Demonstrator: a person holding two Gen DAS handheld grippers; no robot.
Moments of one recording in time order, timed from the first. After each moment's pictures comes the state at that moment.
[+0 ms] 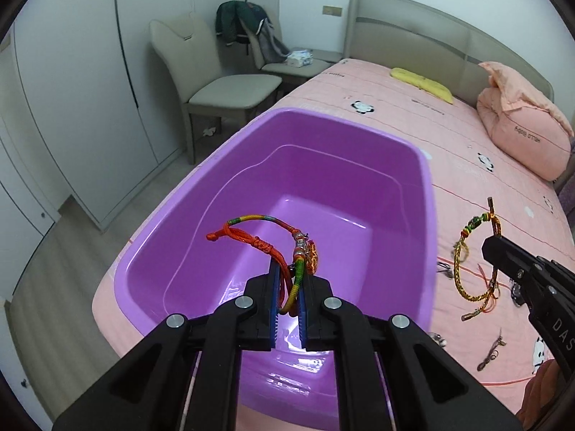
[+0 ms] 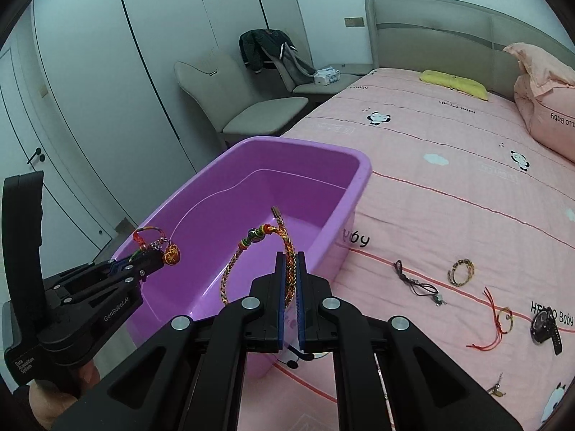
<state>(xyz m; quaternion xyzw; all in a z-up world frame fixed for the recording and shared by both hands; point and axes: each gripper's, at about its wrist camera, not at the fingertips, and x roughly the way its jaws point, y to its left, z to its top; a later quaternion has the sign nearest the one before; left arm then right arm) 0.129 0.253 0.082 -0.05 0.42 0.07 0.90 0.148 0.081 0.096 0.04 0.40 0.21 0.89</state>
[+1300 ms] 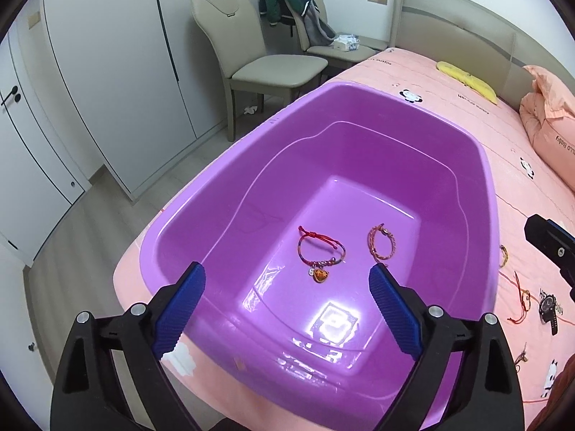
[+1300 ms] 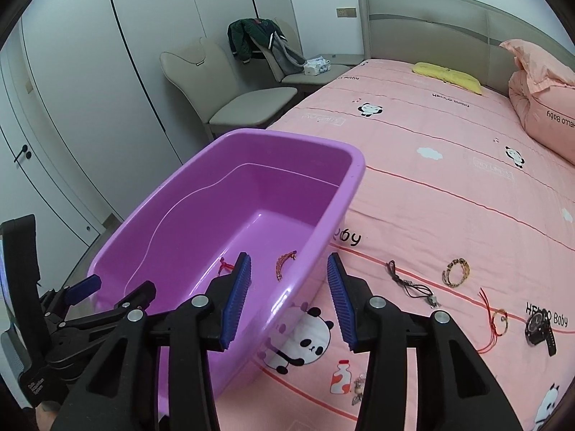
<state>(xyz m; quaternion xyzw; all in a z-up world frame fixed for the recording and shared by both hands) 0.122 0.273 0.051 -0.05 0.45 0.15 0.88 0.161 0.075 0.084 0.03 0.42 0.18 0.89</state>
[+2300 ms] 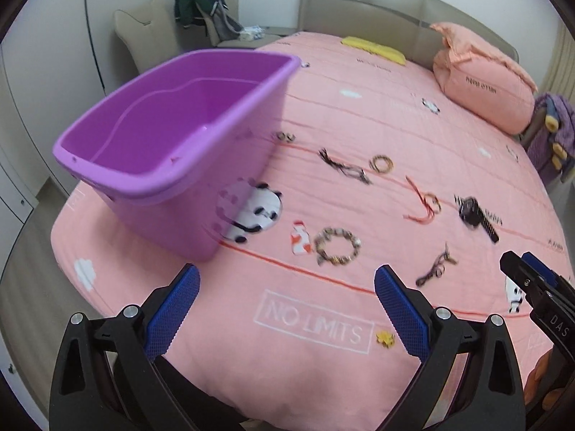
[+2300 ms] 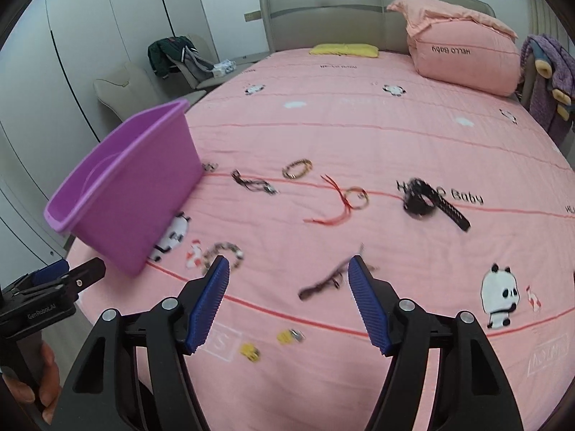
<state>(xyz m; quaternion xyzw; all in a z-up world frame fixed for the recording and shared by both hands) -0.001 0.081 0.015 -0.03 0.45 0.01 0.89 -0.013 -0.155 0.020 0.07 0.42 0.05 0.90</state>
